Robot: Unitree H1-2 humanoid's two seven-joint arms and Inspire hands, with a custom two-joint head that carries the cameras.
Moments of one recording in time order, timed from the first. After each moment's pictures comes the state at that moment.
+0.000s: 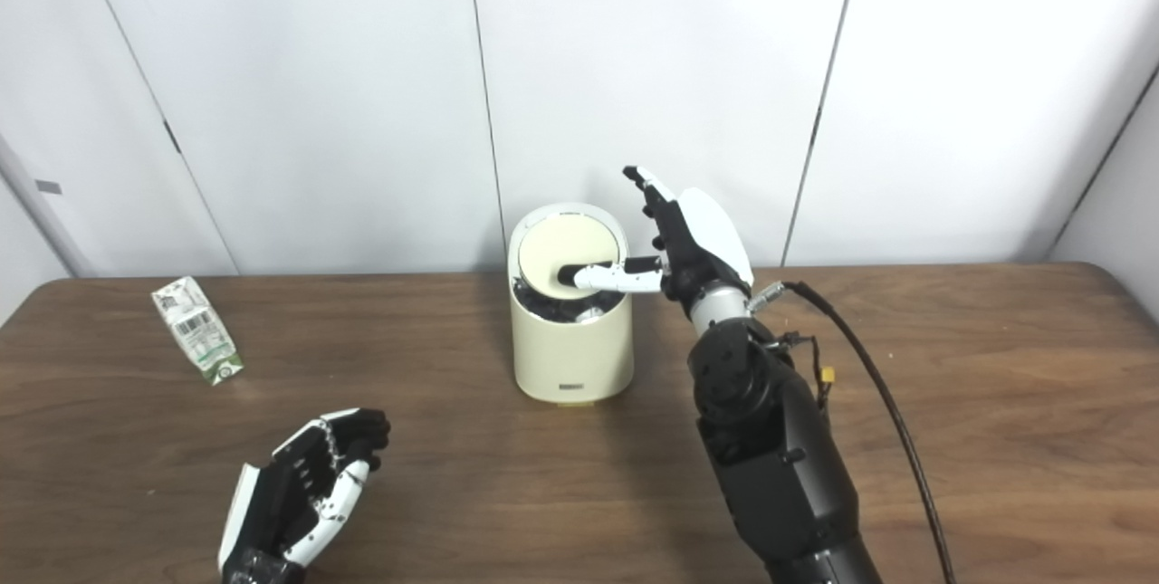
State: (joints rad) left arm 0.09 0.03 0.03 -0.14 0.12 -0.15 0.03; right arm -0.62 -0.09 0.16 0.05 -0.67 0.47 0.10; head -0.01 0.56
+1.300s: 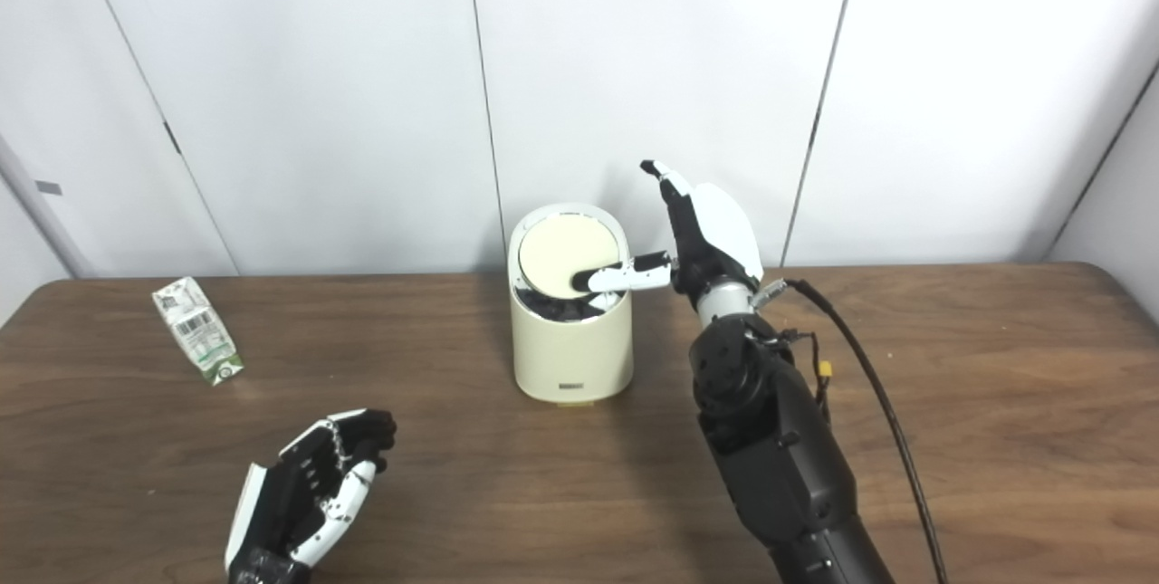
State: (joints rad) left arm 0.09 0.03 0.02 -0.15 0.13 -0.14 0.03; right arm -0.65 -0.12 0.19 0.15 -0.66 0.46 -0.03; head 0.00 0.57
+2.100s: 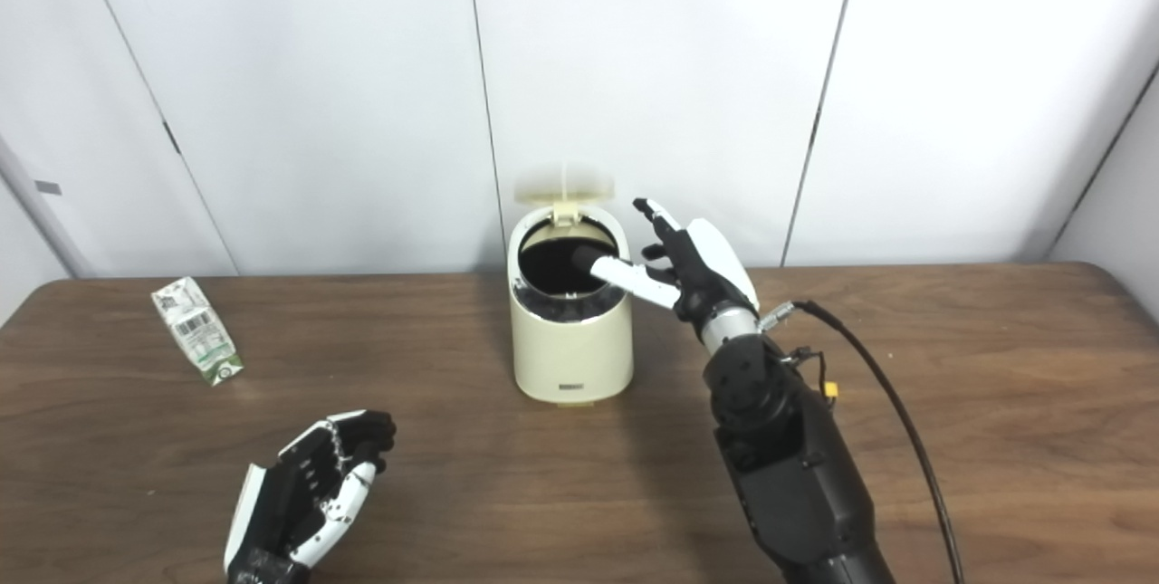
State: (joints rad) left arm 0.09 0.03 0.02 -0.15 0.13 -0.14 0.03; right arm -0.59 -0.12 0.12 0.07 -0.49 0.47 0.12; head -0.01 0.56
